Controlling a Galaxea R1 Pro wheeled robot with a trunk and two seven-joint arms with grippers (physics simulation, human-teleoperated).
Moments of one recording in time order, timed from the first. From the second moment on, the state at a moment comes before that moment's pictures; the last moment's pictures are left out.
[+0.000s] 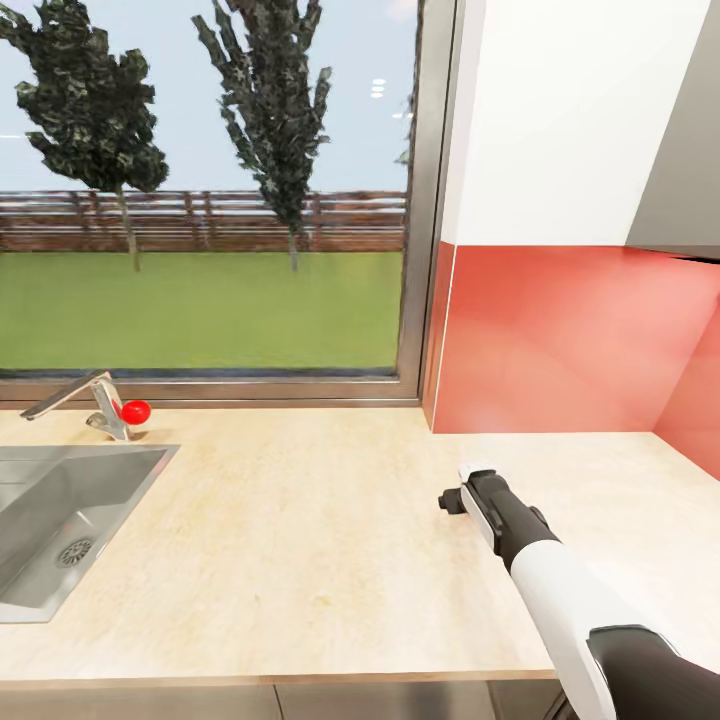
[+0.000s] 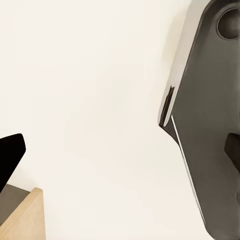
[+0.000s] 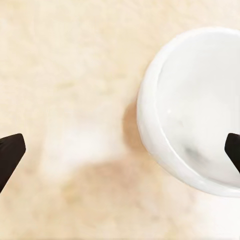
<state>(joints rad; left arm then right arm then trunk) -0.03 0.08 0.63 0.02 -0.45 -0.04 0.18 -0.88 0.04 0.05 -0.55 0.05 0.70 -0.12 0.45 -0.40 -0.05</state>
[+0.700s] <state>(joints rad) -0.03 0.08 0.63 0.02 -0.45 -0.05 0.18 -0.88 0.04 0.05 -0.55 0.05 0.68 -0.12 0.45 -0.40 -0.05</state>
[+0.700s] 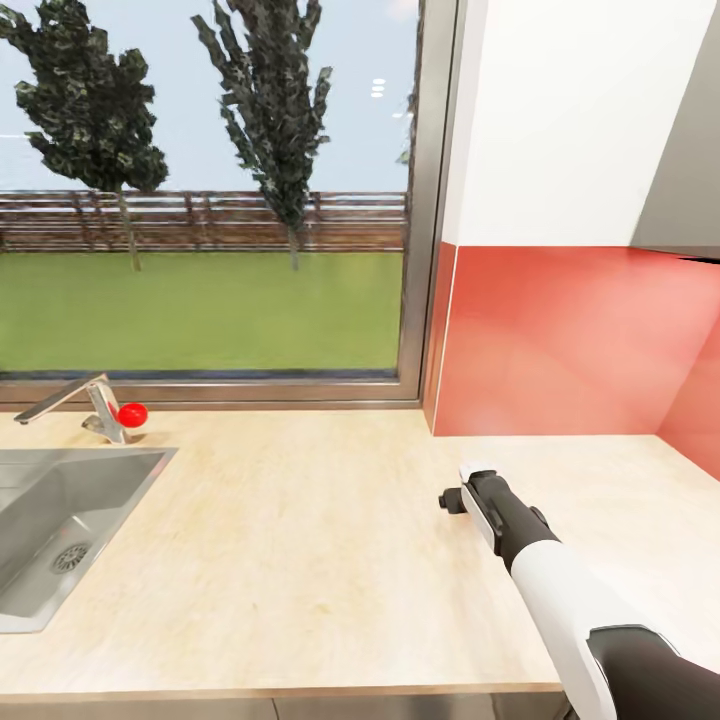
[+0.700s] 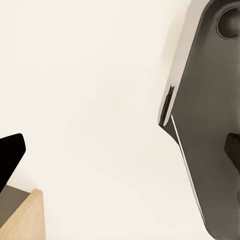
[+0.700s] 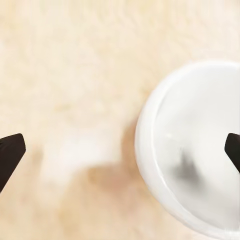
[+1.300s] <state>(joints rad) -0.03 0.08 0.63 0.02 -0.45 -0.04 0.18 -0.88 0.04 0.05 -0.48 0.05 0.58 -0.12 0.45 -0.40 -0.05</state>
